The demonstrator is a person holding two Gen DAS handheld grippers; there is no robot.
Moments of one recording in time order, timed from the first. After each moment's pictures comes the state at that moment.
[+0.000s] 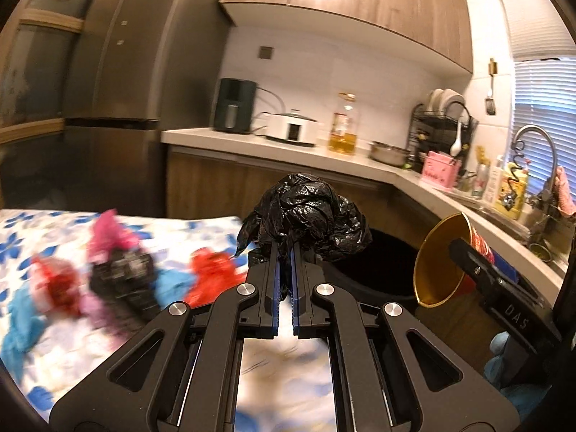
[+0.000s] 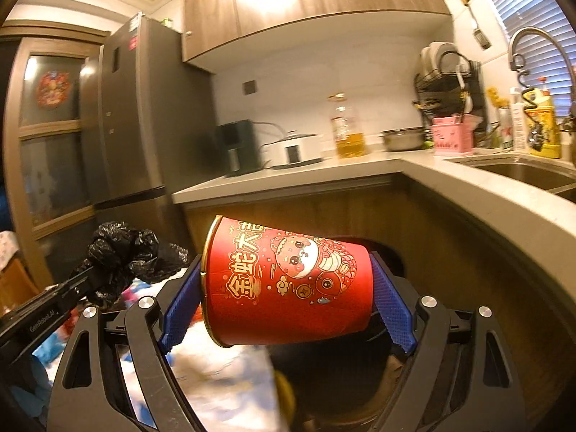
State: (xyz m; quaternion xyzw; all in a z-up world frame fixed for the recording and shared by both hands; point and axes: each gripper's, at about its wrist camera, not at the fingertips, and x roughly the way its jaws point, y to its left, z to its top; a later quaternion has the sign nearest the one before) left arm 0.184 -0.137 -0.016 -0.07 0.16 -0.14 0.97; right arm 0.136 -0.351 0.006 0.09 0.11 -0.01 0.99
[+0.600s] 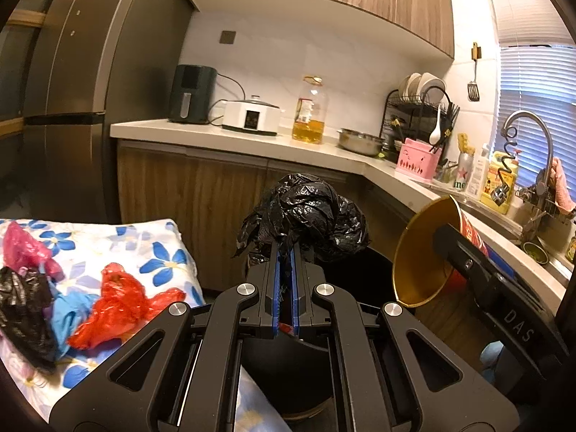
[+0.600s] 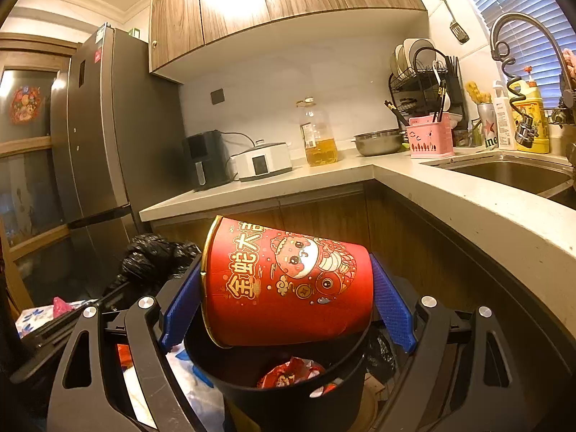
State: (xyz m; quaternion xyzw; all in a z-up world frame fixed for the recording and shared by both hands) left arm 0.265 -0.232 -0.032 -0.06 0.17 -0.20 0.96; right arm 0.184 -0.399 0.002 0.11 0.09 -0.05 0.99
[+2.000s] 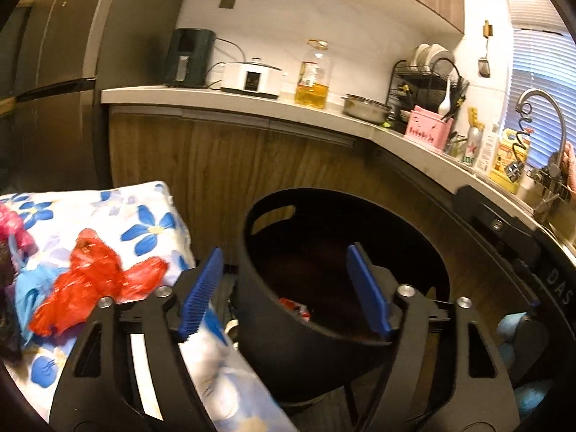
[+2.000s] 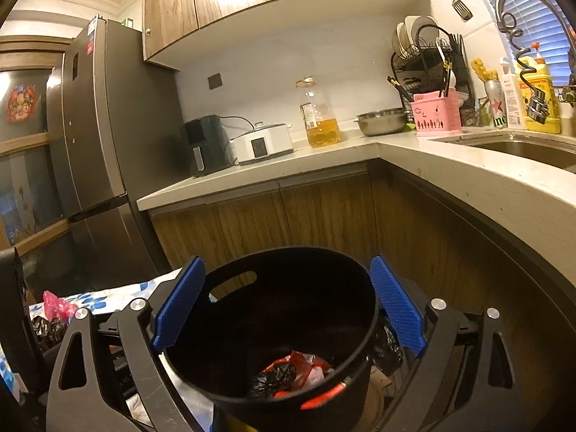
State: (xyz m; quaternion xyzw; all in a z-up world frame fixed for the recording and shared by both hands) left arm 0.298 -0.240 -0.077 -0.06 0.23 -0.19 0.95; right arm 0.209 -0.415 -0.018 0.13 0.13 -0.04 0.98
